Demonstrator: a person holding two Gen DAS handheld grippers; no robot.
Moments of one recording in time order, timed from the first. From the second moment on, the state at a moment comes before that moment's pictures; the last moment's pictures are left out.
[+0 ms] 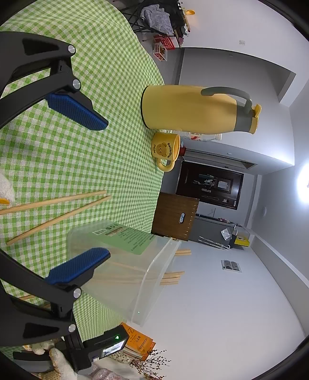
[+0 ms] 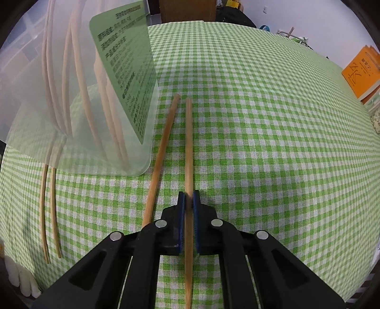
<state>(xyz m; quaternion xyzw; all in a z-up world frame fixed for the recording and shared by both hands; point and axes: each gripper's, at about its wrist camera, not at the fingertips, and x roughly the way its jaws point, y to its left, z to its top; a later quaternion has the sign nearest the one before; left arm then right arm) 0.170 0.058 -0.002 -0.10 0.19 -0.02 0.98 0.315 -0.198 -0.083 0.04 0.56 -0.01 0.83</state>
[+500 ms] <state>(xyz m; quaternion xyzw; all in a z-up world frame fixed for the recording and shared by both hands) 0.177 0.059 -0.008 -0.10 0.20 -0.02 0.98 0.236 -0.232 -0.021 0.04 0.33 -0.04 0.94</state>
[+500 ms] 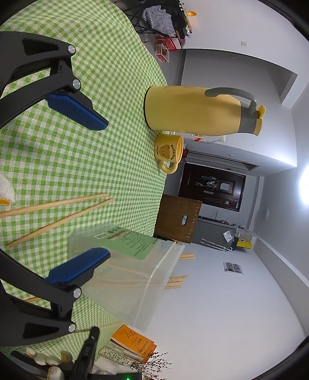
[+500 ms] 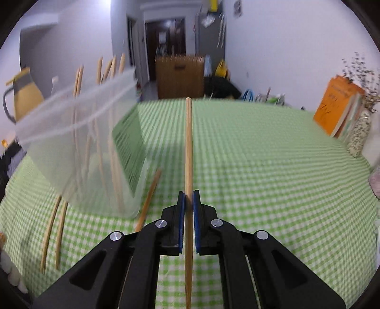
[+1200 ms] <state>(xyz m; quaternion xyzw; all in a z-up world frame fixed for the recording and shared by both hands) 0.192 0.038 -0.001 -0.06 0.25 -0.01 0.97 0.209 -0.267 -0.015 0.06 0.15 -0.05 0.98</state>
